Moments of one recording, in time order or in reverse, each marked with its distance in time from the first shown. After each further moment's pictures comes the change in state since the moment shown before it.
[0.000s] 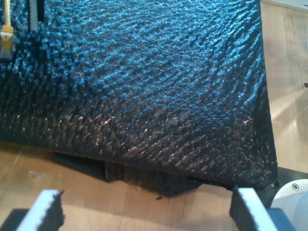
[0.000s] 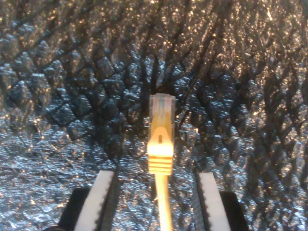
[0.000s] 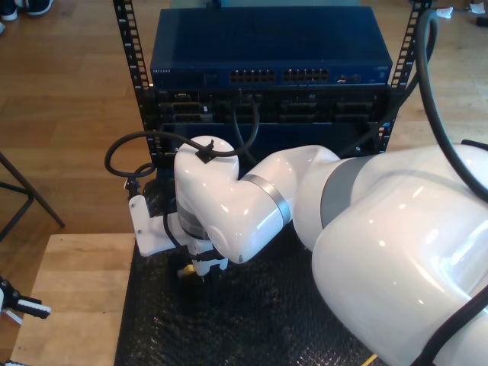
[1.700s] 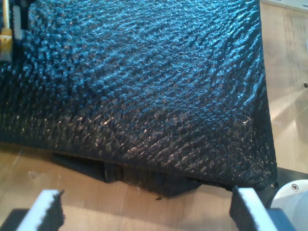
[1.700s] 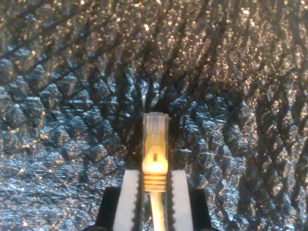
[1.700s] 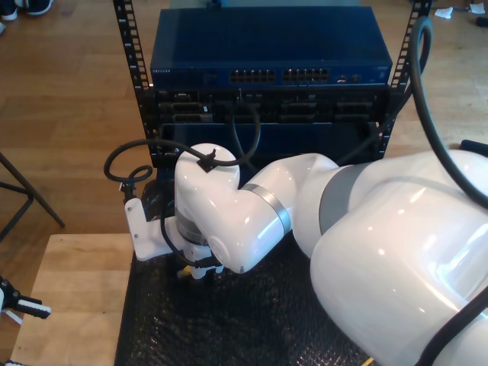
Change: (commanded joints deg) left arm -0.1 0.1 0.0 0.0 0.0 0.0; right arm 0.4 0.4 1.7 0.0 -4.8 0.0
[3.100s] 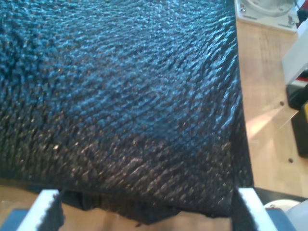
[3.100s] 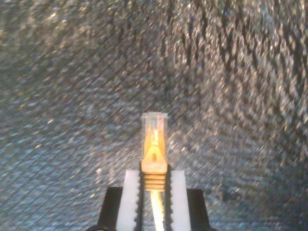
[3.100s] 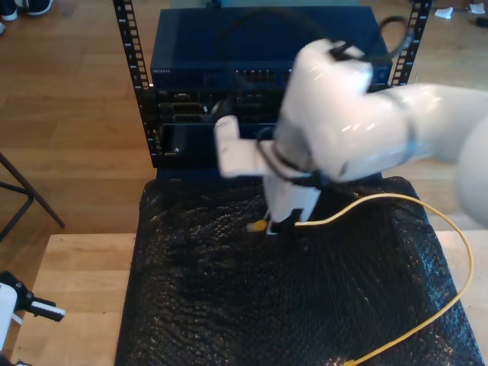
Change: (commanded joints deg) left arm -7.1 -0.9 -0.6 -0.7 3.8 -6.9; right arm -18.5 -25.7 3.5 17.8 29.1 -12.7
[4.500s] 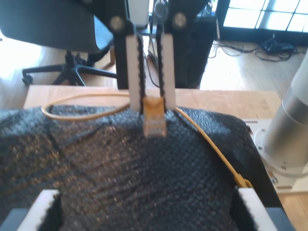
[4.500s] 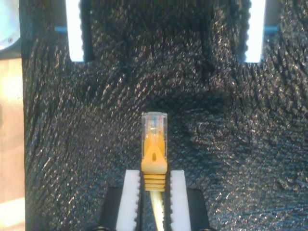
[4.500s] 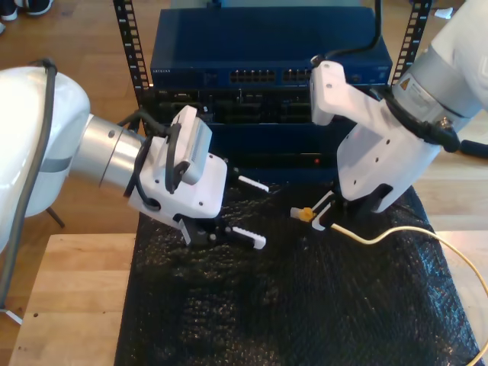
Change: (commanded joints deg) left arm -43.5 2.5 -9.3 -33.7 -12.9 -17.1; right arm -11.9 -14.2 2.1 17.2 16.1 -0.4
